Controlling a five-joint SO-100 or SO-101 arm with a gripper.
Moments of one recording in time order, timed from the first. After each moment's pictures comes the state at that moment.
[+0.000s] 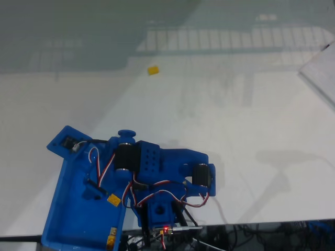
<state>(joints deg) -80.9 161.1 122.5 103.7 -56.1</state>
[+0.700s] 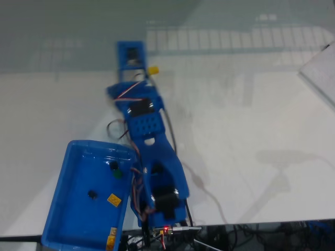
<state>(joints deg) -6.1 138.9 134.1 50.4 -74.5</state>
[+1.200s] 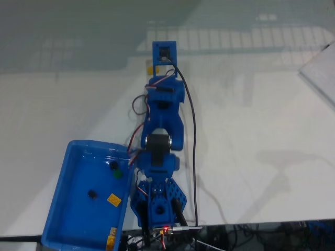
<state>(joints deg) 9.3 101.3 130.8 21.0 -91.8</state>
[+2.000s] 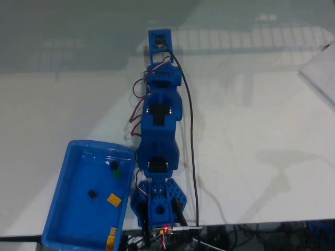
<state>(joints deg) 7.5 77.2 110.0 17.2 -92.7</state>
